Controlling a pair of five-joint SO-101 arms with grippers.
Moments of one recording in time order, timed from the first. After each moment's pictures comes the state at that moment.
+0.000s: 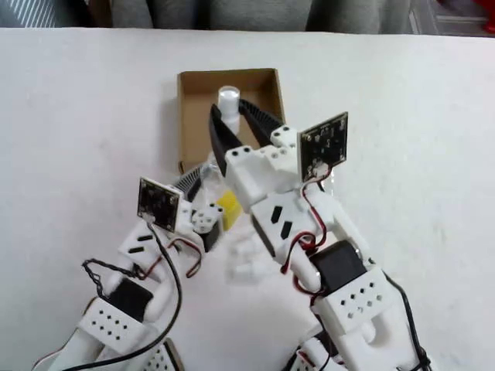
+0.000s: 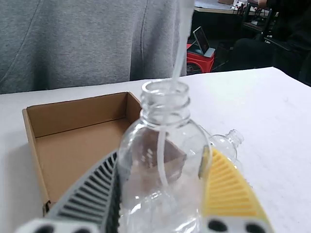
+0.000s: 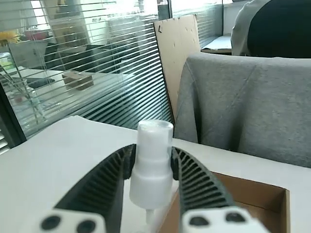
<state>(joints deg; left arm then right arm) 22.7 -75.9 89.9 4.9 8.7 -34.1 -55.1 45.9 18.4 -6.9</state>
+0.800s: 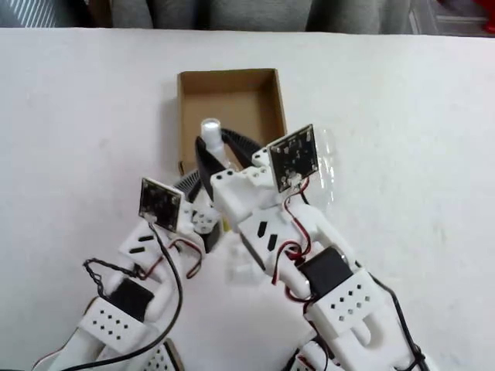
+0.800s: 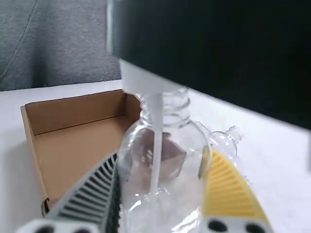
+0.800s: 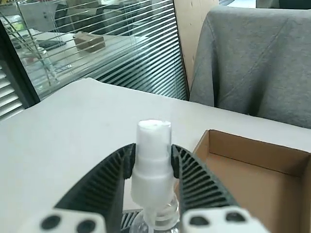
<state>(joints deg) 22.8 -75.8 90.0 4.9 8.7 -38.9 -56.0 53.3 20.0 -6.9</state>
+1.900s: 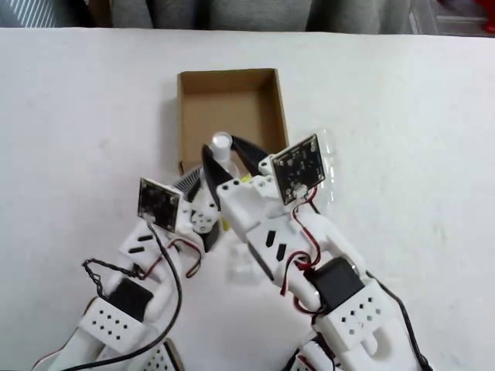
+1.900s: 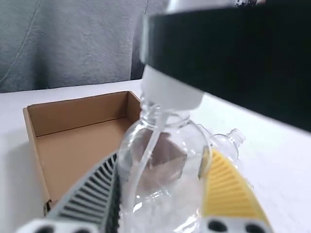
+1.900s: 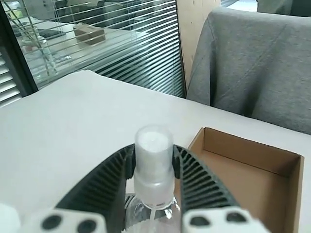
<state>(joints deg) 22.7 -75.8 90.0 4.9 8.7 -39.0 -61.5 53.6 25.6 -3.1</state>
